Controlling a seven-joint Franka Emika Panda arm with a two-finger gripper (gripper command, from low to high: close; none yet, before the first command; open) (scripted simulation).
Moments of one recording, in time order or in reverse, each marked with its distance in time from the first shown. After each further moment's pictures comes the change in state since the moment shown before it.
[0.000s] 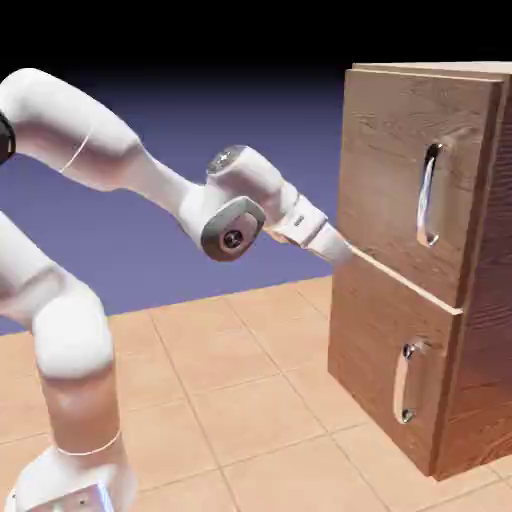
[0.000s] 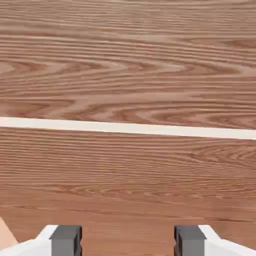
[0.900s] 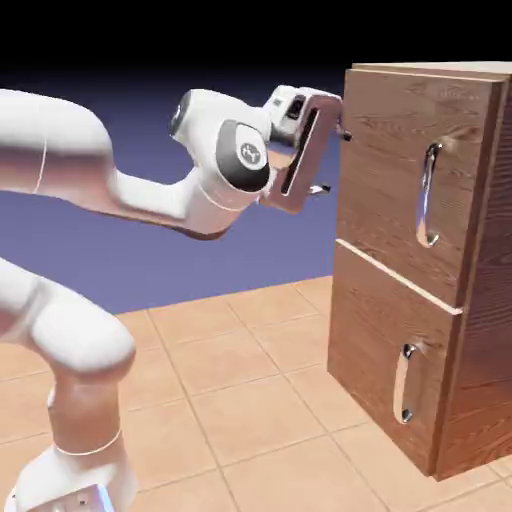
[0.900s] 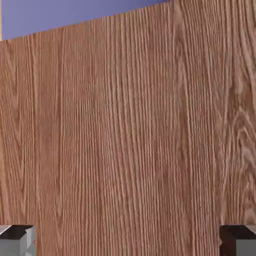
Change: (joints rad) arm 0.404 -0.252 -0.505 0.212 -1.174 -0.020 -0.643
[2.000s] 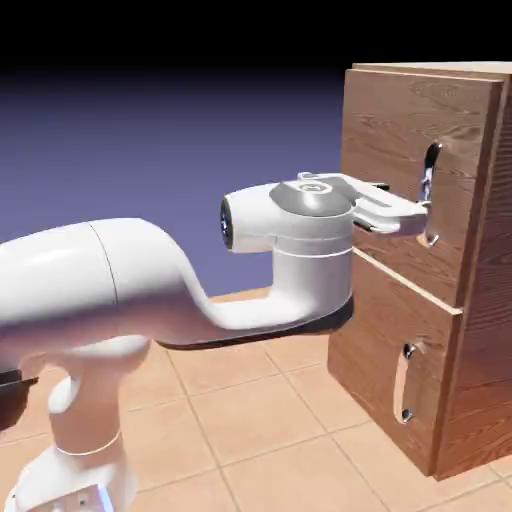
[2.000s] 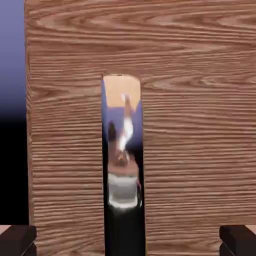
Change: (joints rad) arm 0.545 -0.269 -0.610 0.299 -1.341 -0.046 -0.727
